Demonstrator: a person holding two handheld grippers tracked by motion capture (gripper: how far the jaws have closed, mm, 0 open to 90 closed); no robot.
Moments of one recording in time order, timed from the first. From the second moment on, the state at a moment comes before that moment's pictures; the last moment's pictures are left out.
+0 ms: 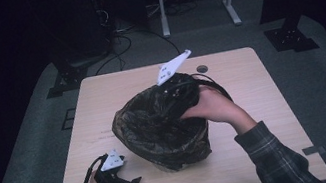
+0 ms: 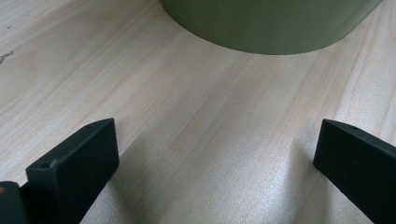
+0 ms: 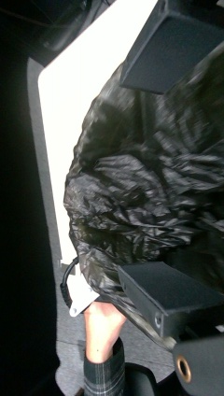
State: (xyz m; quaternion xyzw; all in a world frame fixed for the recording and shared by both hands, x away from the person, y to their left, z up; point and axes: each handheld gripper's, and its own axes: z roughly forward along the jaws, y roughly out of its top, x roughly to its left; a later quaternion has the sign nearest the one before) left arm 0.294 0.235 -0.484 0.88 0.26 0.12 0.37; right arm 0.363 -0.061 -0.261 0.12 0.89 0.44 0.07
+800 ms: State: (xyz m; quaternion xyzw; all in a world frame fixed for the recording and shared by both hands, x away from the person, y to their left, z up) left arm 0.294 0.235 -0.484 0.88 0.26 0.12 0.37; right arm 0.326 -0.187 -0.292 0.20 0.84 0.48 0.12
